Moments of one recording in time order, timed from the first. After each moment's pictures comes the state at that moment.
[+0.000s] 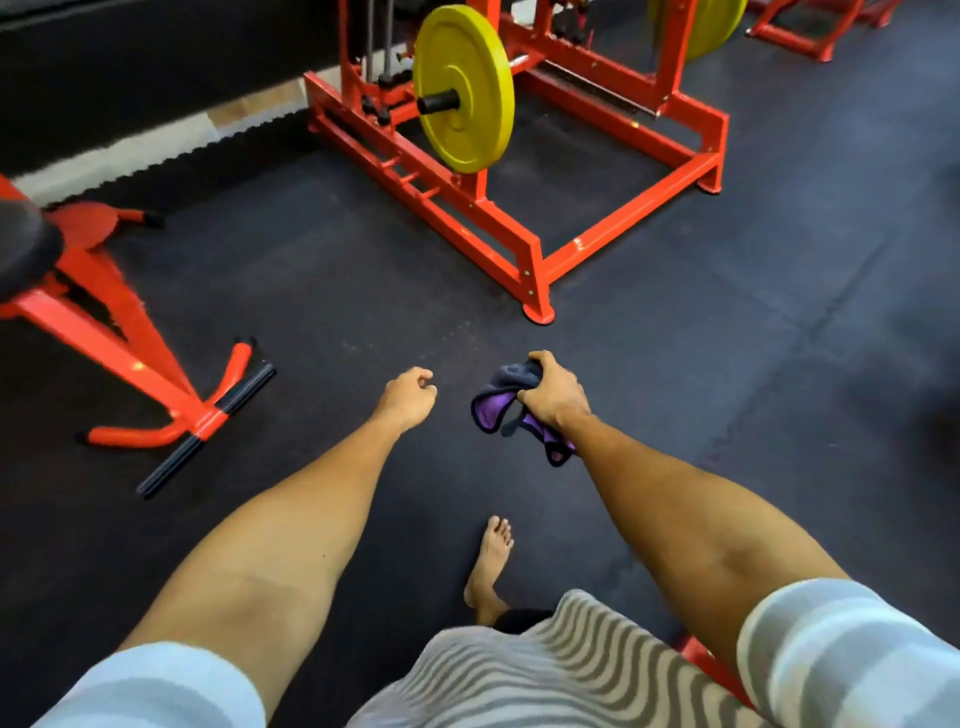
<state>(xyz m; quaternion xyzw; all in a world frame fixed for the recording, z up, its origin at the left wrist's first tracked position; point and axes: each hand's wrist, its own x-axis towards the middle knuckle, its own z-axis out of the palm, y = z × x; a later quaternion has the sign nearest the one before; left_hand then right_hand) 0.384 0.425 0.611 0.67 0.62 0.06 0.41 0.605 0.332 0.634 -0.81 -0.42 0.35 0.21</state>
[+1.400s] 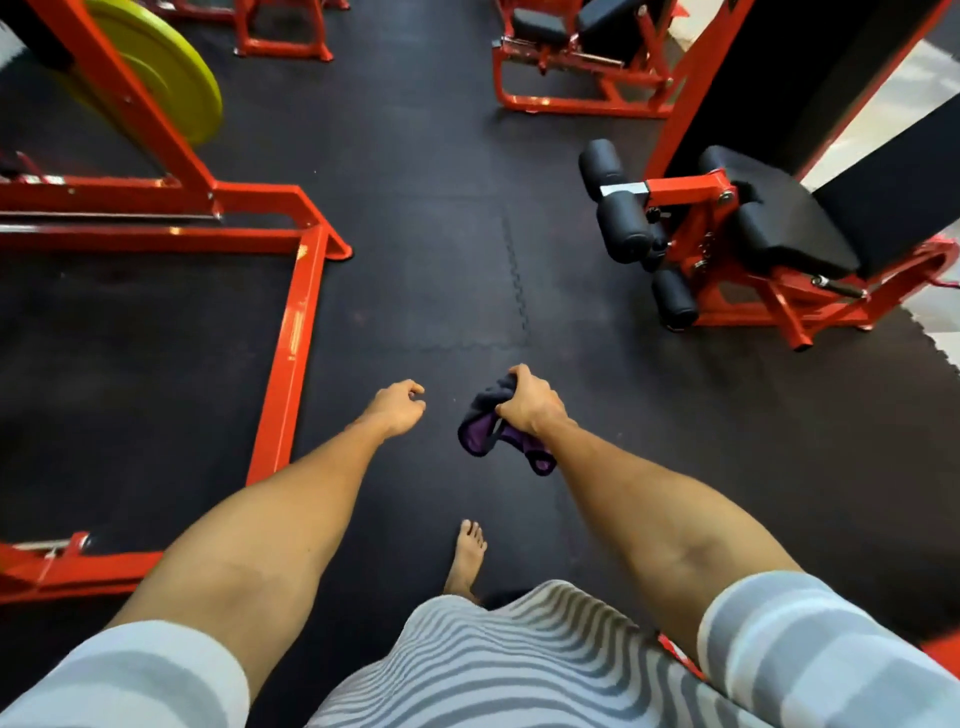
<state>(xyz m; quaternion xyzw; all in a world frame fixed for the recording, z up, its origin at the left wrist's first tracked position) 1.248 0.793 0.601 0.89 0.21 -0.18 0.36 1.298 0.571 0.650 -0.94 -0.03 0.25 0.24</state>
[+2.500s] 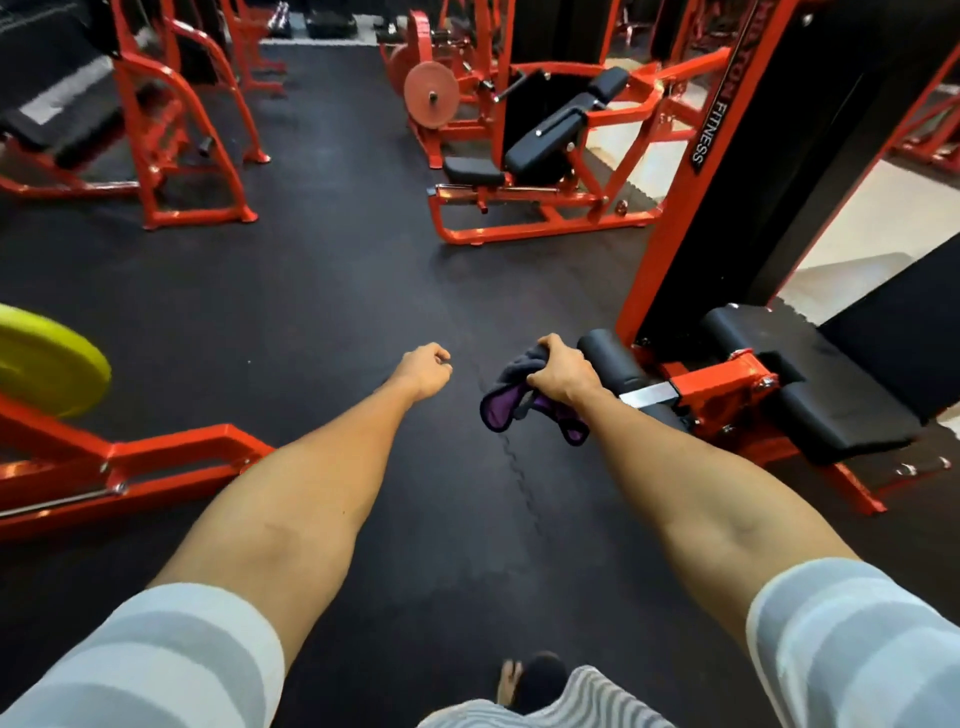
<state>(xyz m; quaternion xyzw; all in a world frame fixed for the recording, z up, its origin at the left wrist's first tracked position) 1.972 0.973 0.751 0.92 0.08 -0.08 0.37 1.971 0.737 0.774 -0.95 0.04 0.09 0.29</state>
